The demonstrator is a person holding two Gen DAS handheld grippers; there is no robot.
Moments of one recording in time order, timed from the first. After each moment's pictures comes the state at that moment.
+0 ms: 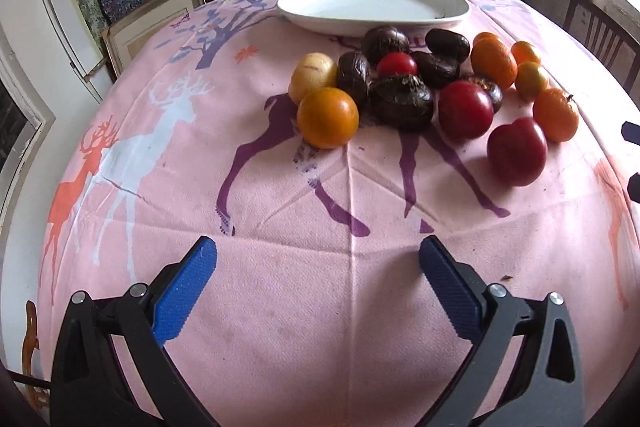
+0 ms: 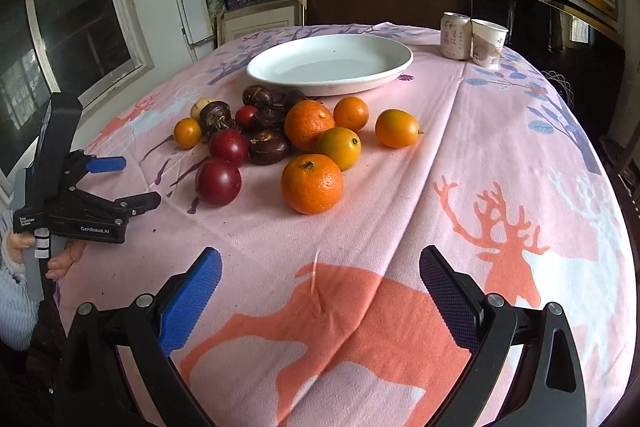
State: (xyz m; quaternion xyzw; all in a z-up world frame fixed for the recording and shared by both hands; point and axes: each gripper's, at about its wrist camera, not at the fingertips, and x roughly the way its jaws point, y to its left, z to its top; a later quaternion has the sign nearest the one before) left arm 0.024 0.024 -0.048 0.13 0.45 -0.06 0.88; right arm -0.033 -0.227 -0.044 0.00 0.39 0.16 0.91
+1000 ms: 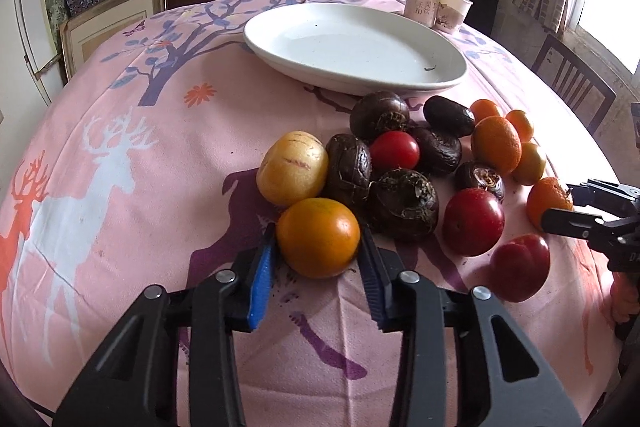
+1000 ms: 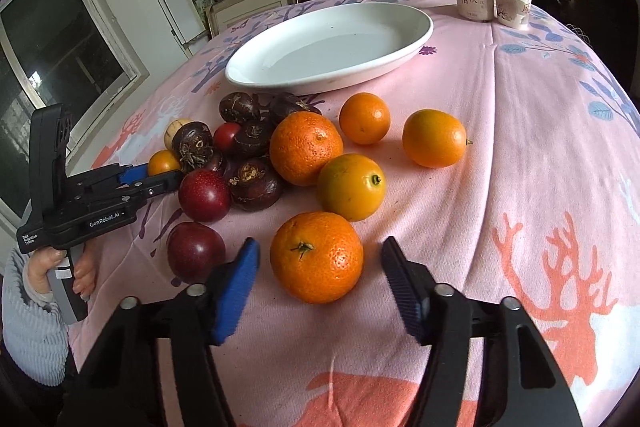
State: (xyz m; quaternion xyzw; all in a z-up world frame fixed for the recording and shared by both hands) left arm 0.097 0.026 -0.043 0.06 0.43 -0.15 0.89; right arm 0.047 -0.213 -0.063 0.07 0.44 0.18 0.88
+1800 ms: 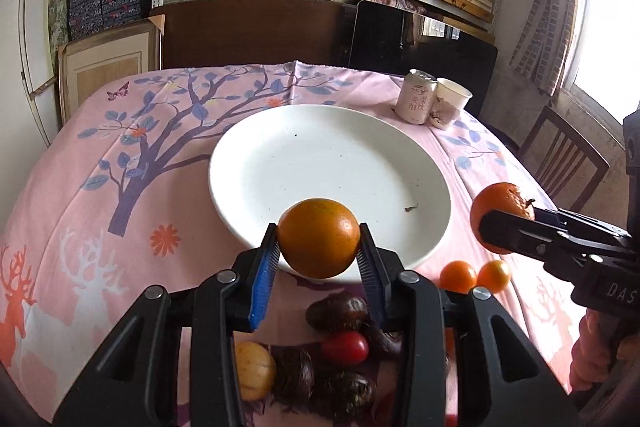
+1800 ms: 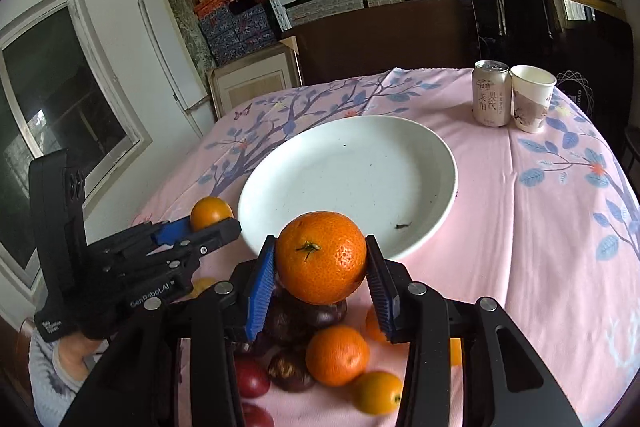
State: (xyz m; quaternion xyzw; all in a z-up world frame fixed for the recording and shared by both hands) left arm 0.182 -0.016 0.021 0.00 0.36 -0.16 0.92; right arm 0.138 -0.199 0.015 0.11 0.35 0.16 0.92
